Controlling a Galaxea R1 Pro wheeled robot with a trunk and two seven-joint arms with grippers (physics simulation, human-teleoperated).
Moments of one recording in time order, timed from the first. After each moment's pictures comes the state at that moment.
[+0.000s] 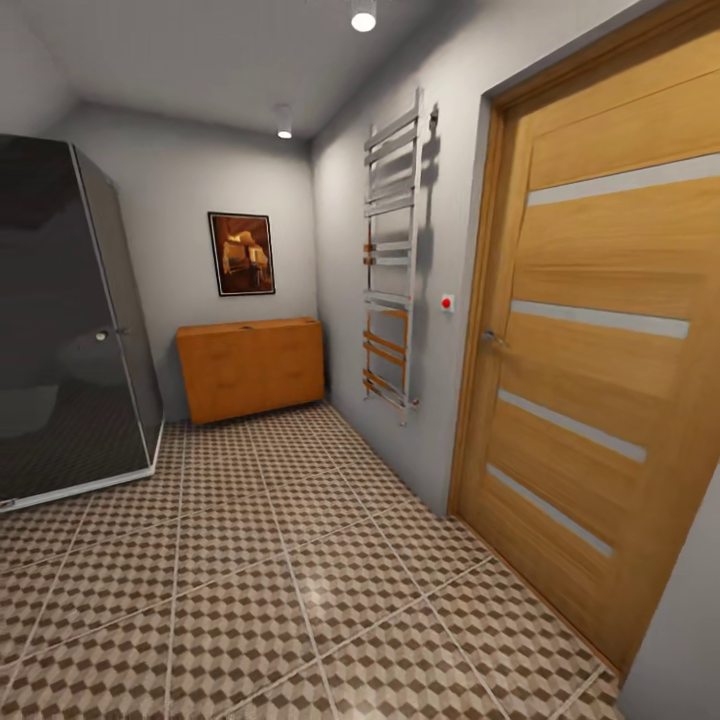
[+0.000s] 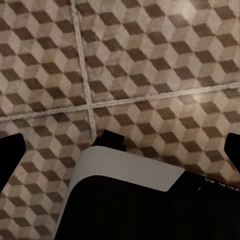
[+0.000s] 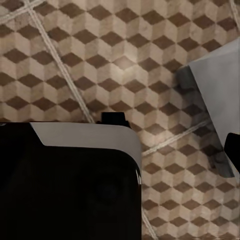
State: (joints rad) left arm -0.19 -0.03 -0.03 -0.01 0.32 -0.10 0.16; right arm -0.13 0.00 0.07 0.03 -0.05 -0.12 -0.08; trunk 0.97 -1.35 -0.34
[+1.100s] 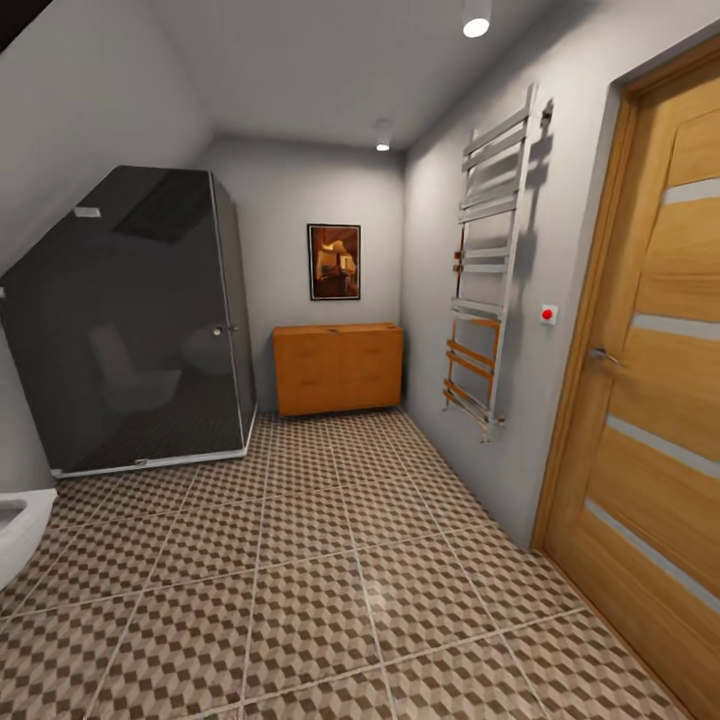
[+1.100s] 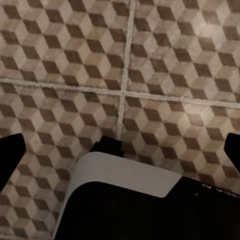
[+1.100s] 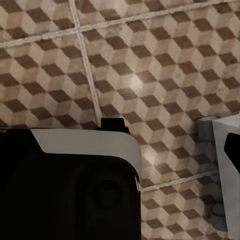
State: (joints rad) left arm -0.19 -0.03 -0.03 -0.01 0.32 -0.10 0.16; right arm -0.13 0.00 0.07 0.03 -0.05 -0.12 -0.08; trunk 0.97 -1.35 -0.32
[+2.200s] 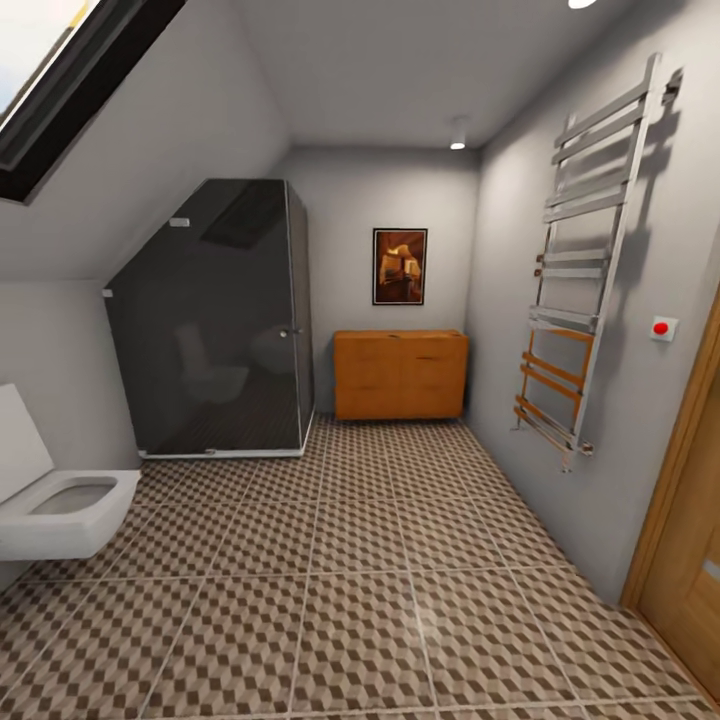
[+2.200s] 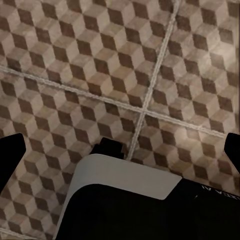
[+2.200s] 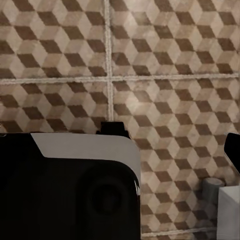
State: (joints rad) left arm -0.19 -0.03 -0.03 -0.01 0.32 -0.09 0.16; right arm -0.13 0.00 0.07 0.03 -0.05 -0.12 -0.08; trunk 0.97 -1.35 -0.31
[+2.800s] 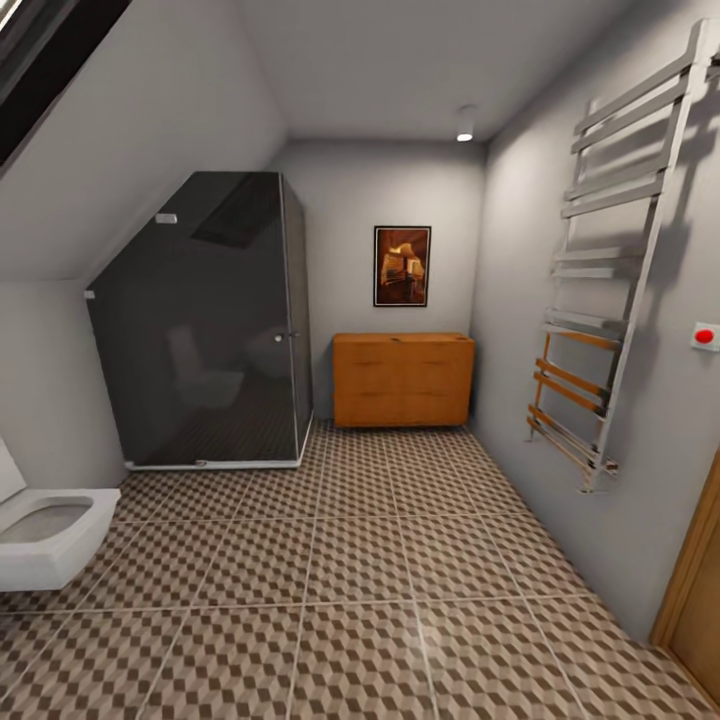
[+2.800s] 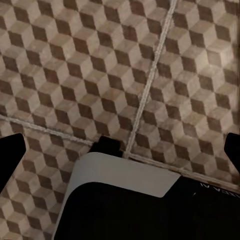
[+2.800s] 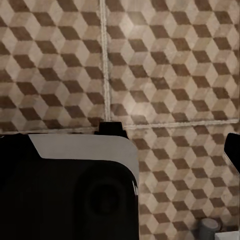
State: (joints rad) left arm -0.19 -0.03 -0.03 -0.01 0.32 -0.09 0.16; right arm -0.13 0.00 0.07 0.03 -0.06 -0.12 -0.08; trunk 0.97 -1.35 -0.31
